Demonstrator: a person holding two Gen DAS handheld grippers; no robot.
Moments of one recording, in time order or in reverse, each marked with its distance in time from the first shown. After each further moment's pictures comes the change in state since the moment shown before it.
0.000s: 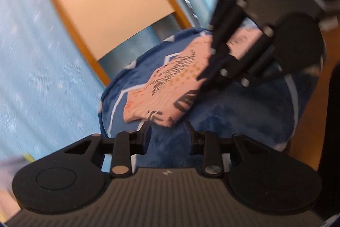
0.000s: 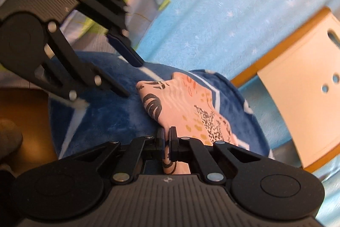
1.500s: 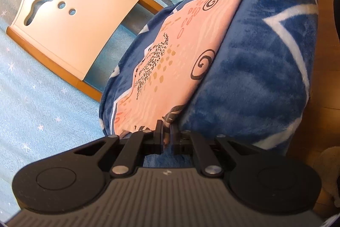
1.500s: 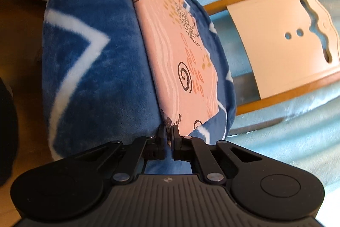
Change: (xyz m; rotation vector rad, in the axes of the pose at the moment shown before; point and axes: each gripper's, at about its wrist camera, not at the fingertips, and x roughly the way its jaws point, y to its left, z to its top) left arm 0.032 -0.037 0.006 0.262 0.100 0.040; right arm -0.048 0.009 -0.134 -0.118 0.282 -0.237
